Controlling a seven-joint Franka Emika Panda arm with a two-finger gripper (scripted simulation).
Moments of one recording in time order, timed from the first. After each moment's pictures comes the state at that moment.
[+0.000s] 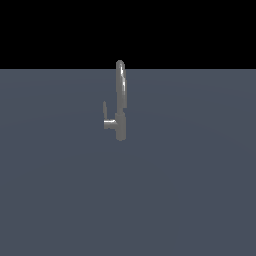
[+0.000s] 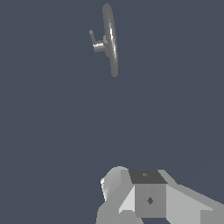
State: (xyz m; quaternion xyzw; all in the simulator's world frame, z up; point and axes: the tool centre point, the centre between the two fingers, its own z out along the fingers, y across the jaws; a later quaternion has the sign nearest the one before) arm -0.255 0.000 0.478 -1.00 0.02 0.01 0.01
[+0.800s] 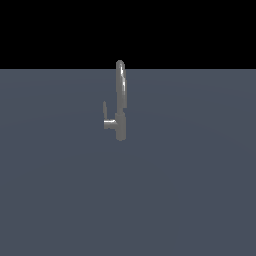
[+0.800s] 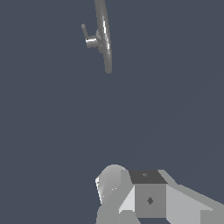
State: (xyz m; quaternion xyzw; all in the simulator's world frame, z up) arm -0.256 -0.002 0.471 -1.00 0.02 0.02 -0.02
